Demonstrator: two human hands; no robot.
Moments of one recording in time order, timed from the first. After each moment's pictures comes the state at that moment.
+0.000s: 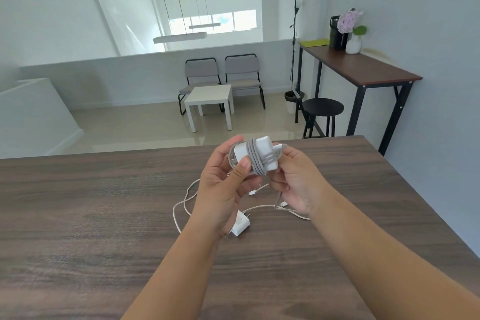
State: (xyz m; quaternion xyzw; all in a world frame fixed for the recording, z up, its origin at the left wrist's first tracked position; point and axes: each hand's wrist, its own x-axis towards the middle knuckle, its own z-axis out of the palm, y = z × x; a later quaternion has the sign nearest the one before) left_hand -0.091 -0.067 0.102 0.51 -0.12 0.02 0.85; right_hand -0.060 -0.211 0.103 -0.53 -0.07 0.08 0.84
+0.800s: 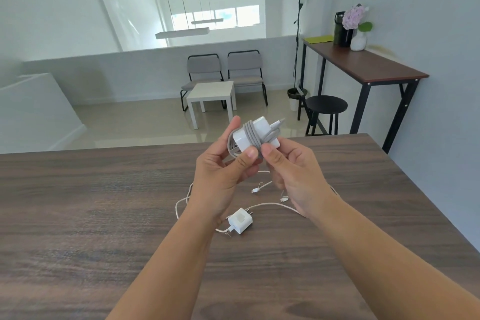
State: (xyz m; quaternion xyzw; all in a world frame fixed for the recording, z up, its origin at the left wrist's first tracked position) left_hand -0.088 -0.061 0.121 0.58 -0.13 0.05 0.80; right_hand -0.091 -0.198 0.126 -0.61 -0.20 -0.04 0.77
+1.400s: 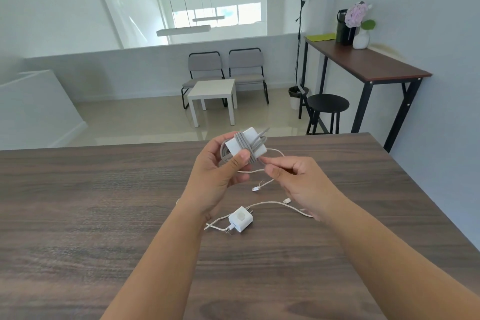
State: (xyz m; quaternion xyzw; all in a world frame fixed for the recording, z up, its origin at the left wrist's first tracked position) left_hand -0.068 -0.041 0.104 0.62 -0.08 0.01 0.78; right_hand -0.081 -0.220 0.103 -0.75 -0.13 0.01 0.65
